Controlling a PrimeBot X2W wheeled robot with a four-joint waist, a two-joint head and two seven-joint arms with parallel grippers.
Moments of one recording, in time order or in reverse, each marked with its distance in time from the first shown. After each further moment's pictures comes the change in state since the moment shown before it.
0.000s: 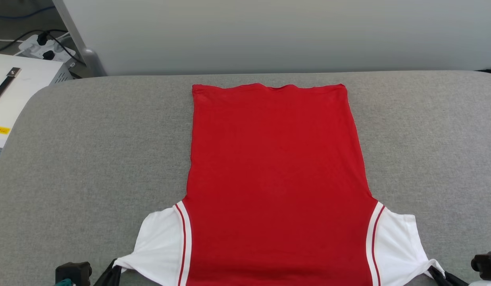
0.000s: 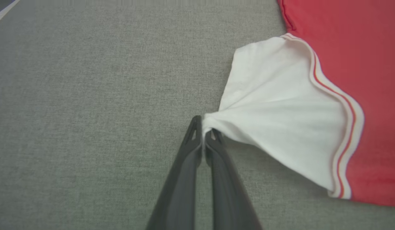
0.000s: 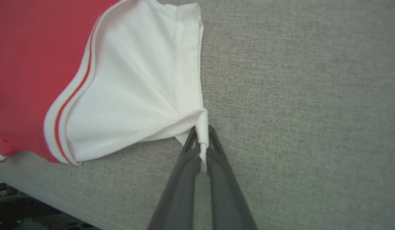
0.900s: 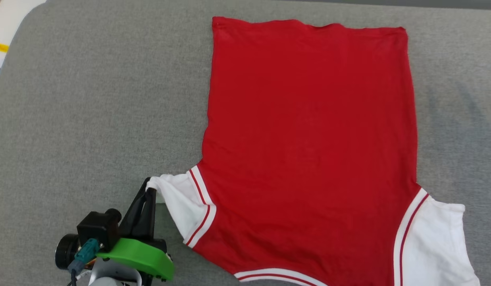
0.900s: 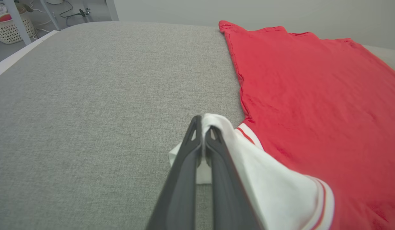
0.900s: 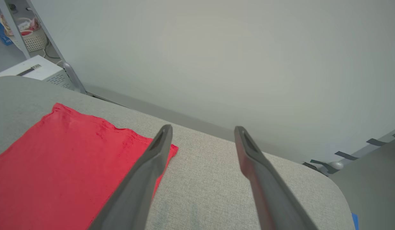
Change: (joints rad) left arm -0.080 -0.128 0.125 -0.353 0.271 0.097 0.000; right arm -0.707 -0.128 -0.499 -0.399 -0.124 -0.001 0.625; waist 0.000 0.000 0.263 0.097
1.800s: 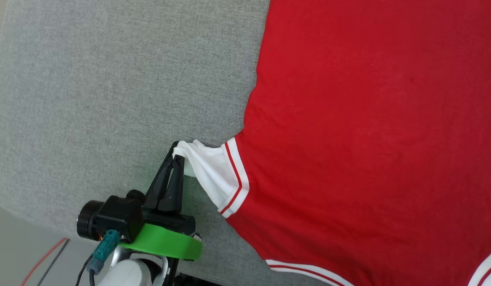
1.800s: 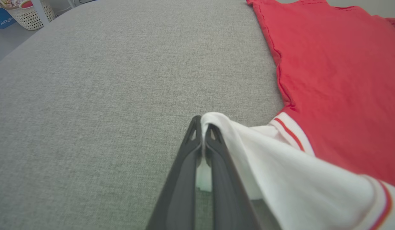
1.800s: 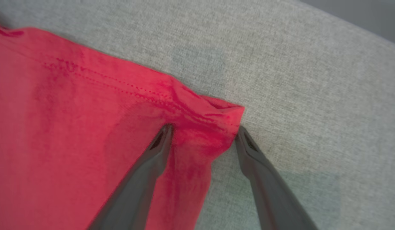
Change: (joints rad) left arm -0.075 -0.128 0.020 -0.116 0.171 -0.031 0.000; right arm -0.452 0.167 0.144 0.491 -0.161 0.000 0.636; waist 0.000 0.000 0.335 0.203
